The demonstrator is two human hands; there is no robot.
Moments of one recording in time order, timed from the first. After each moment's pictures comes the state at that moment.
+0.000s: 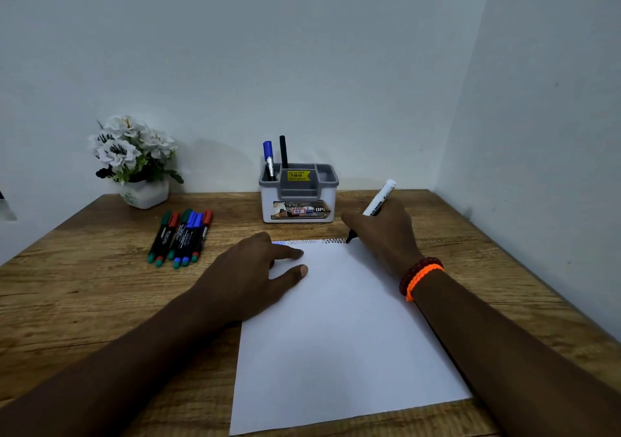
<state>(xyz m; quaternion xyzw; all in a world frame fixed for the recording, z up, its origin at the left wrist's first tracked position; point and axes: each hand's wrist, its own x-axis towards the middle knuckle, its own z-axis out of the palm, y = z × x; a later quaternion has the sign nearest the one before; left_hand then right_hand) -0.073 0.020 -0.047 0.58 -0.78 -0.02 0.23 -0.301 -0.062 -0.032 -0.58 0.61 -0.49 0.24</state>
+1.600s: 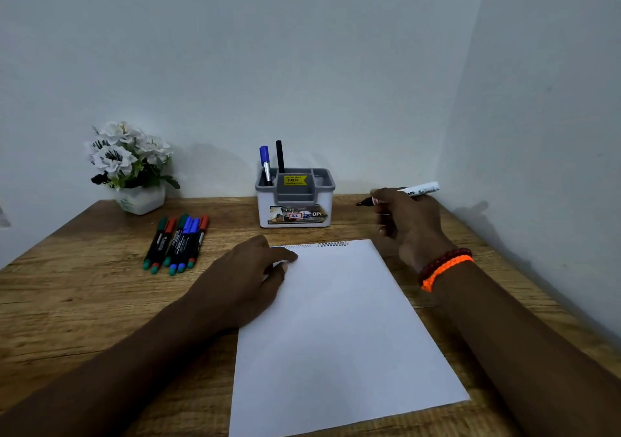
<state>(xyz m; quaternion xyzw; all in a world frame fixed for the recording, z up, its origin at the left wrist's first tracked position) -0.068 0.019 -0.047 0.54 -0.80 -0.03 0.25 -0.329 -0.071 -0.007 -0.38 0.51 -0.62 0.46</state>
